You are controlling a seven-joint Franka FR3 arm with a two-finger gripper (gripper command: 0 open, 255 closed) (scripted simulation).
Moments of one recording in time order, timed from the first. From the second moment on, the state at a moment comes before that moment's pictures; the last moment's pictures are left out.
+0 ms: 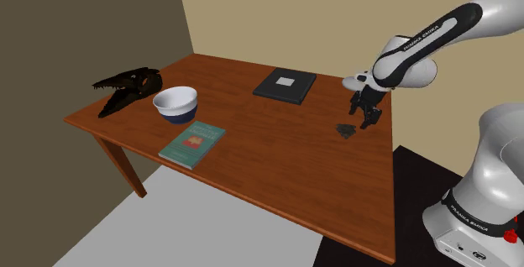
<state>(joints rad) 0.62 -0.20 -1.00 -2.72 0.08 2.68 -1.50</state>
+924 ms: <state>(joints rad) 0.86 0.09 -1.13 -2.67 0.71 2.71 -1.99</state>
